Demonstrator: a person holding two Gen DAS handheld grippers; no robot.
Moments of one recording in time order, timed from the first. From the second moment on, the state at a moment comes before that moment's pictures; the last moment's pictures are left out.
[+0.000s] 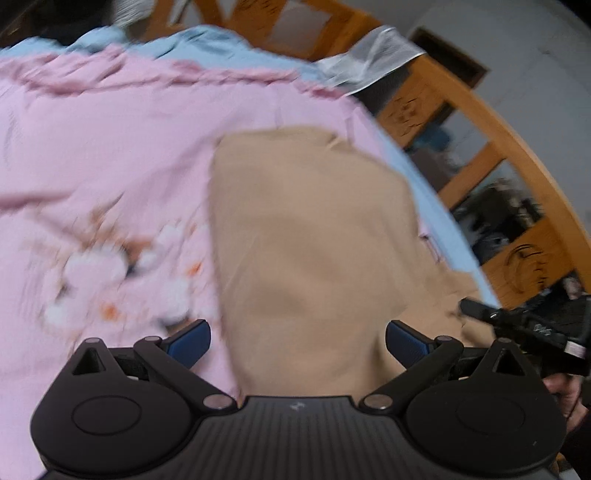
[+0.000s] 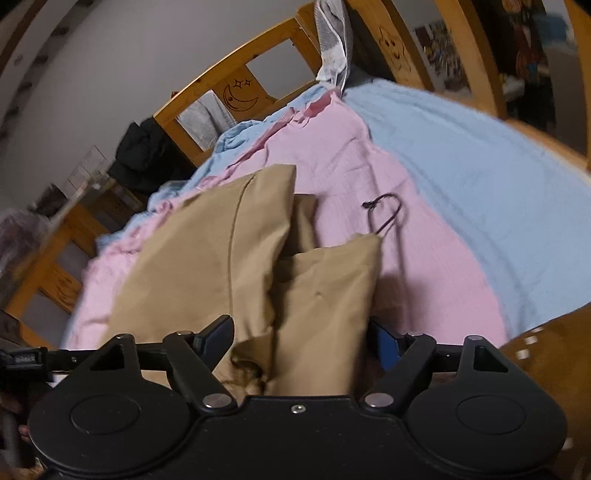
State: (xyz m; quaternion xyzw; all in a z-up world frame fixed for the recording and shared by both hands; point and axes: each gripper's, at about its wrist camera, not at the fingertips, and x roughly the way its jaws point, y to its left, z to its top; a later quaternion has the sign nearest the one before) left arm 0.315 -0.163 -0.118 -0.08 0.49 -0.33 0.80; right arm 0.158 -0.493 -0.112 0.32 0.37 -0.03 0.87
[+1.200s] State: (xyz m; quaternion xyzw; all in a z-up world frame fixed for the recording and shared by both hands) left arm 0.432 -0.221 -0.037 0.05 0.41 -0.35 0.84; right arm 0.293 -0.419 -0.031 0.13 0.28 0.01 0.95
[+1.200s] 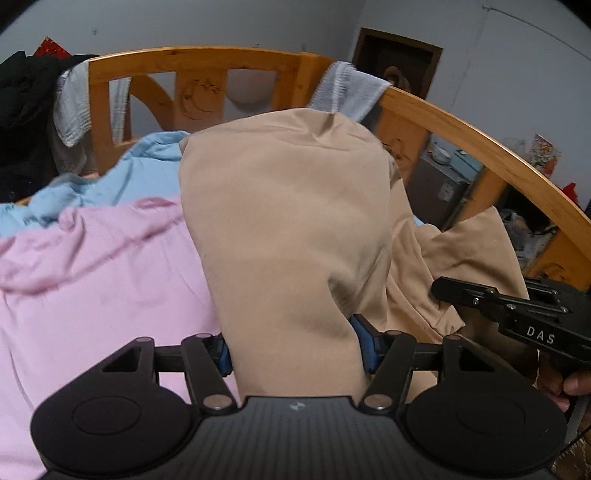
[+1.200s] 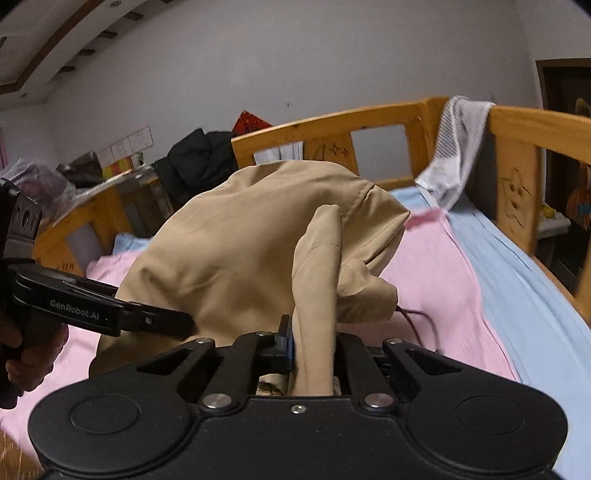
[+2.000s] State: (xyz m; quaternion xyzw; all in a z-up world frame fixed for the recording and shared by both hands) left arm 0.512 -0.196 -0.096 -0.01 0.46 -0.22 0.86; right arm 0.378 -0.434 -0.096 0.15 0.34 -0.05 0.93
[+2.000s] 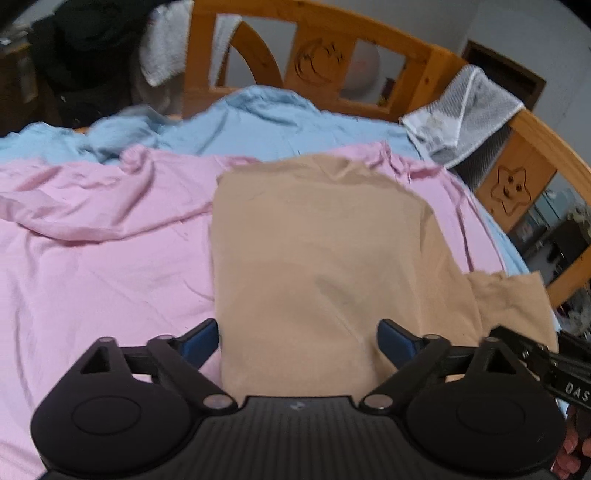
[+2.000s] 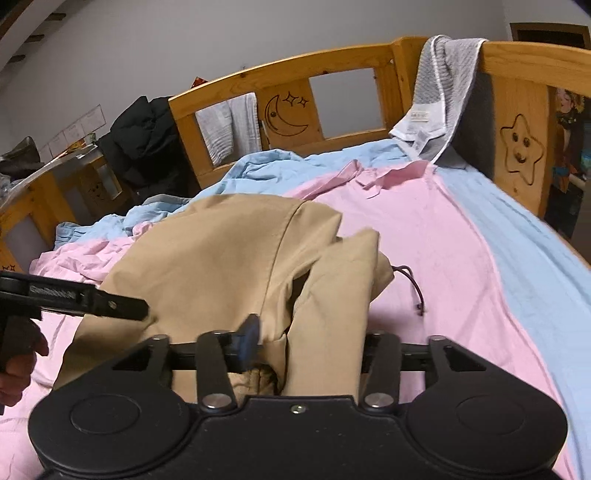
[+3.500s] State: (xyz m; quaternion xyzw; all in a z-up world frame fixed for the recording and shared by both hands) left arm 0.230 -0.091 -0.041 0.03 0.31 -0.13 0.94; right arm 0.121 -0.333 -0.023 0.04 0.22 -0.11 0.97
